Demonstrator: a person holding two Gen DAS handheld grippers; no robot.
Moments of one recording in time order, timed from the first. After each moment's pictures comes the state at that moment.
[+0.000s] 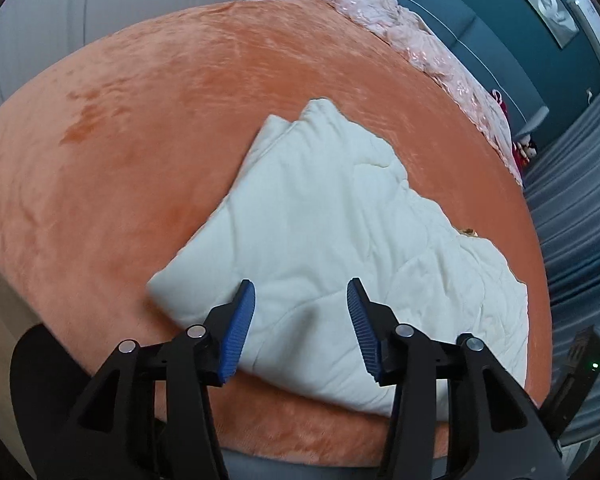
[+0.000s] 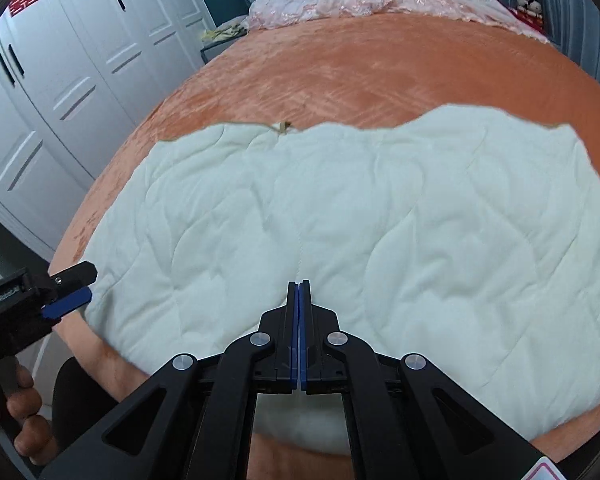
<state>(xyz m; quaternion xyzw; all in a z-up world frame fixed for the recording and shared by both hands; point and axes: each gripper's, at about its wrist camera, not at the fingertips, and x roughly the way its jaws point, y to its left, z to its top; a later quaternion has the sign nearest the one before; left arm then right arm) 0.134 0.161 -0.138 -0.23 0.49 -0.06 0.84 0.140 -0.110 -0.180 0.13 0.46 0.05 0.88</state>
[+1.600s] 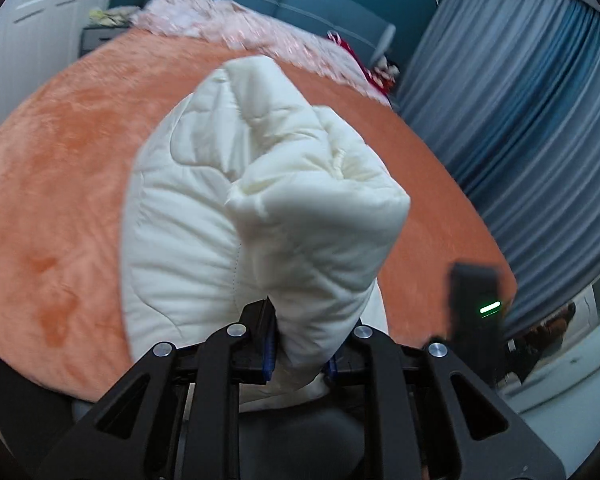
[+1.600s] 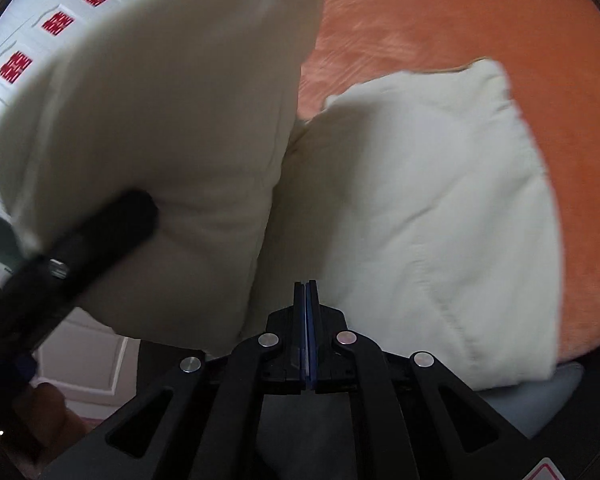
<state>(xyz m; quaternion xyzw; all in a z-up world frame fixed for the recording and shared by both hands) 0.054 -0.007 -0.051 -0.08 0.44 -0.31 0.84 0.028 -0.171 -0.146 0.26 0.48 0.08 0.83</state>
